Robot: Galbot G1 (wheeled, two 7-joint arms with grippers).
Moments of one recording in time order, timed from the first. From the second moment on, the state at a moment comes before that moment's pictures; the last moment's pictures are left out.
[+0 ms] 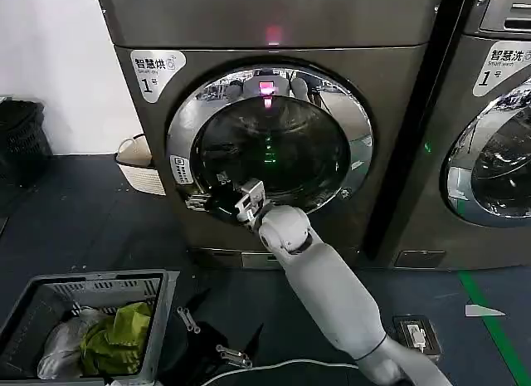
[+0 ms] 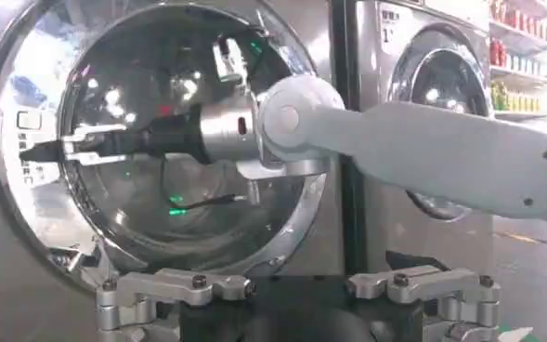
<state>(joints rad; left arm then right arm) 1.78 -1.45 -0.52 -2.25 -0.04 -0.12 0.48 -0.43 1.55 -0.12 1.40 0.32 -0.34 -0.32</state>
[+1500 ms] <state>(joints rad) 1.75 -1.43 -0.59 -2.24 -0.07 -0.05 0.51 -0.45 1.50 -0.13 1.43 0.43 -0.30 -0.56</state>
